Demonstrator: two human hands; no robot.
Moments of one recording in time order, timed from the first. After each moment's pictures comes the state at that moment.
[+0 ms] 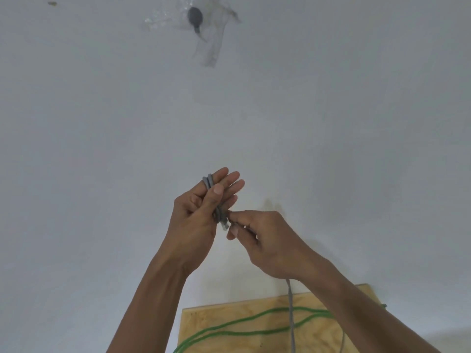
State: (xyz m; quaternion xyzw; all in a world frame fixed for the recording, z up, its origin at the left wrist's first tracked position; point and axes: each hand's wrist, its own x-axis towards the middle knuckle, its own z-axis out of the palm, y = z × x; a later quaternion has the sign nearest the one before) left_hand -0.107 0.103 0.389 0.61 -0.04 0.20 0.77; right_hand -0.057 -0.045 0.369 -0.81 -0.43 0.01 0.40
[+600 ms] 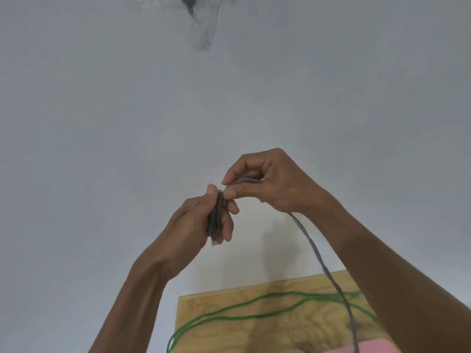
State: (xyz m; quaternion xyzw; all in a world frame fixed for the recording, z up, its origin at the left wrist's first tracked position) left_hand -0.125 0.115 0.375 0.73 -0.04 0.05 0.68; right_hand -0.022 -0.053 0.422 -0.68 -0.48 0.07 0.55
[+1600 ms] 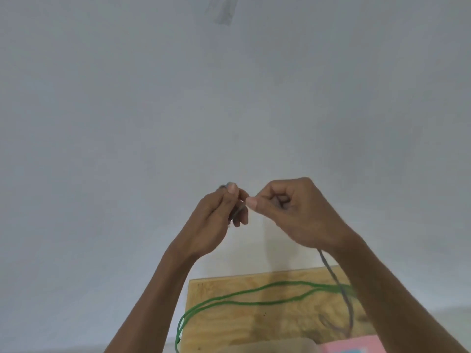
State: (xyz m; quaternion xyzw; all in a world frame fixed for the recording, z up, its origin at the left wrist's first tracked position) left_hand -0.116 0.120 0.344 0.84 -0.03 0.12 0.54; right_hand -0.053 -0.060 0.367 -0.74 -0.38 0.05 0.55
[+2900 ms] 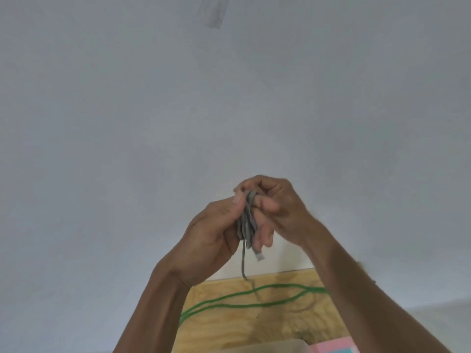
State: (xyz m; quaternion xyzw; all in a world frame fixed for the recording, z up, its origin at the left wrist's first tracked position) left_hand -0.136 0.089 0.362 0.61 -0.18 -0.01 0.77; right_hand -0.030 -0.041 0.348 -0.52 -0.37 0.19 0.75
